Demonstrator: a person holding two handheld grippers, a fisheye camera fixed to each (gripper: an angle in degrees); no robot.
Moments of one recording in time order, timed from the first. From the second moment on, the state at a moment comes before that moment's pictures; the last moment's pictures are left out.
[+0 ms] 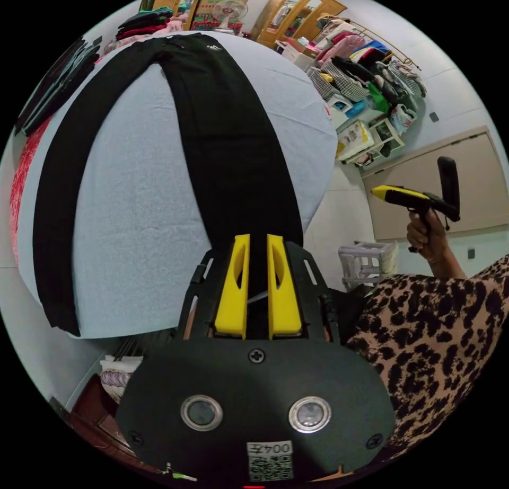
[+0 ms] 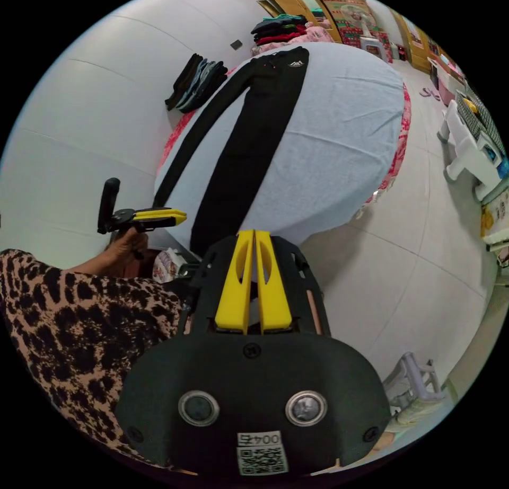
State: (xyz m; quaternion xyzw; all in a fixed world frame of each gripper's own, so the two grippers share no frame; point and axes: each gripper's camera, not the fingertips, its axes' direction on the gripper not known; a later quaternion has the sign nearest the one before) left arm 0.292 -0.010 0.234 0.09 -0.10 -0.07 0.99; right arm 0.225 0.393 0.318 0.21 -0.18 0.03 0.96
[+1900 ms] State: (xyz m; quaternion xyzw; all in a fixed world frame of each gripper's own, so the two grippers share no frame) left arm 0.123 -0.168 -0.049 0.25 -0.01 -0.01 0.97; right arm 0.093 -0.081 0.067 0.29 0.18 0.11 0.93
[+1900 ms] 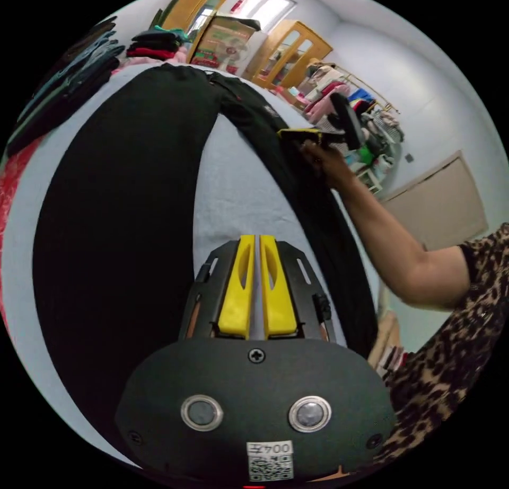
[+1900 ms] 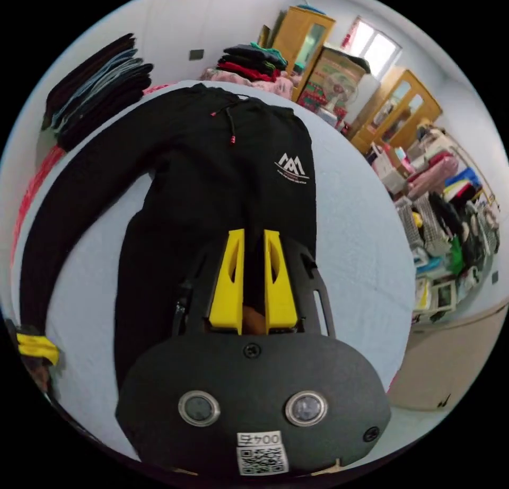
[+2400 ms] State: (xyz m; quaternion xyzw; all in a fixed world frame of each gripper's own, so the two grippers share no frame) left arm 0.039 -0.371 -0.246 0.29 -0.21 0.05 0.93; right arm 0.198 -0.141 -0.006 0.32 0.00 0.17 0.93
